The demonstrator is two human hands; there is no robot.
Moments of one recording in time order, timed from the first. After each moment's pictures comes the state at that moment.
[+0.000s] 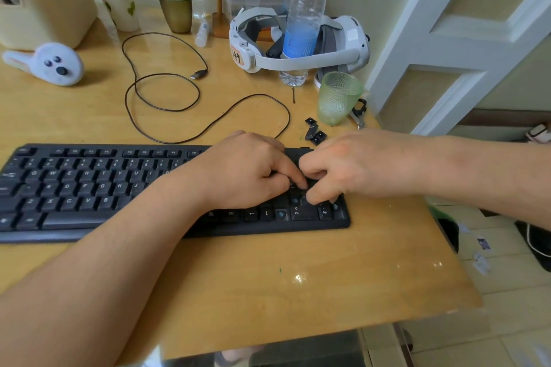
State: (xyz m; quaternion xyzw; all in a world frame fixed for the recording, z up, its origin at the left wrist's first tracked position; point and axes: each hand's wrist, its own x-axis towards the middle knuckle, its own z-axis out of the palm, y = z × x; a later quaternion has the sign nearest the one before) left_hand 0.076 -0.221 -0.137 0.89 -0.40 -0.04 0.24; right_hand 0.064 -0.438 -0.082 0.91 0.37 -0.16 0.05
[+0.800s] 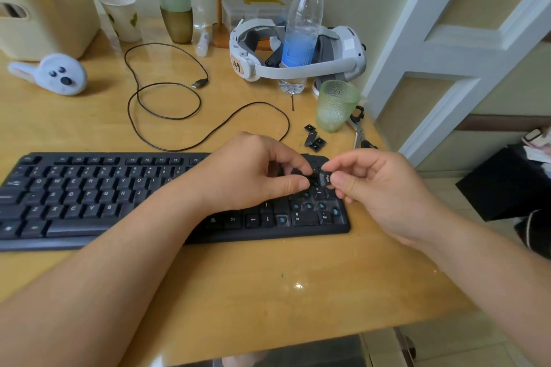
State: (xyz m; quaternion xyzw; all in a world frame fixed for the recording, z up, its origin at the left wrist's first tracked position) left_hand 0.074 -0.218 -0.137 0.85 -0.36 -0.03 0.38; right_hand 0.012 -0.456 -0.130 0.80 0.05 -0.01 -0.59
